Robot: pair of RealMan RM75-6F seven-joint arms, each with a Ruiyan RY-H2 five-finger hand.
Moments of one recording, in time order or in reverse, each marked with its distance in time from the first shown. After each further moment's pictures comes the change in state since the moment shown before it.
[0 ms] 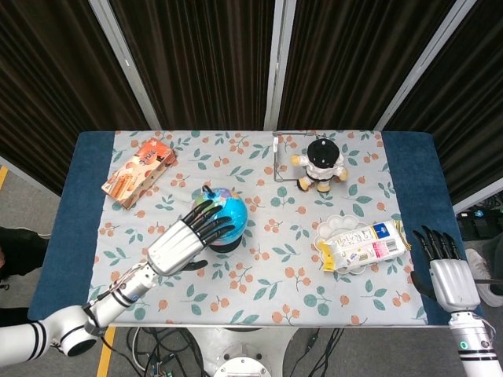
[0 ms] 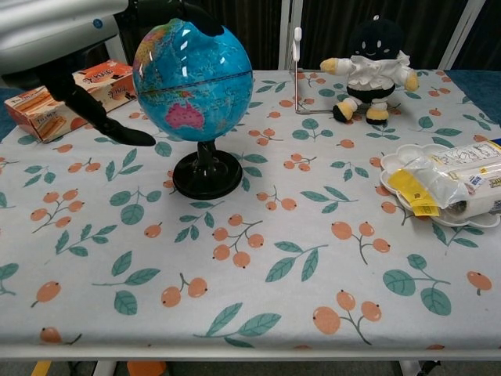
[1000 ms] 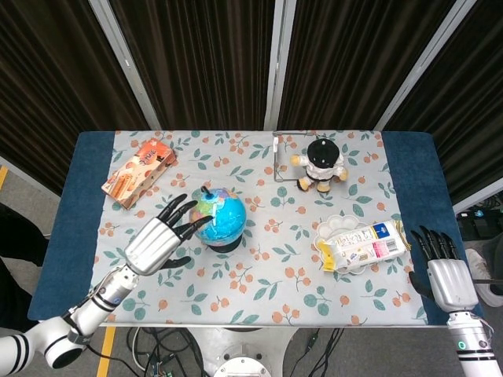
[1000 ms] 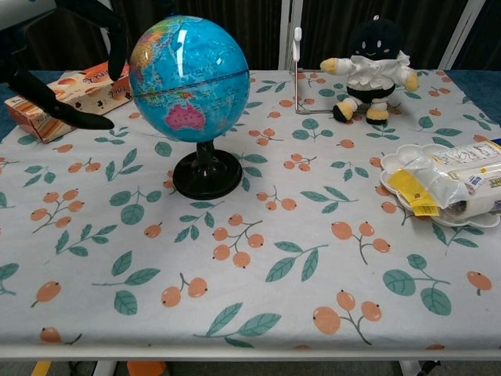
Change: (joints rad) left arm 0.077 0.059 0.008 -0.046 -0.025 0.082 -0.005; right arm 0.002 0.002 0.000 -0.015 -0.001 -0.002 -0.022
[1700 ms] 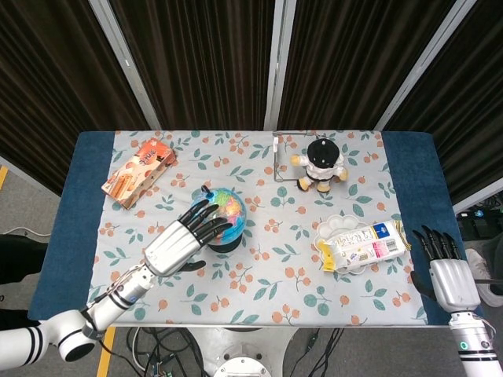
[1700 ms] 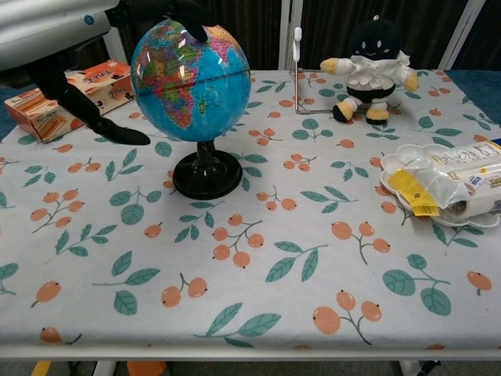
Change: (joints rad) left arm -0.056 -0.042 -0.012 0.000 -0.003 -0.089 0.031; right arm -0.002 0.002 0.000 0.006 -0.004 0.006 0.013
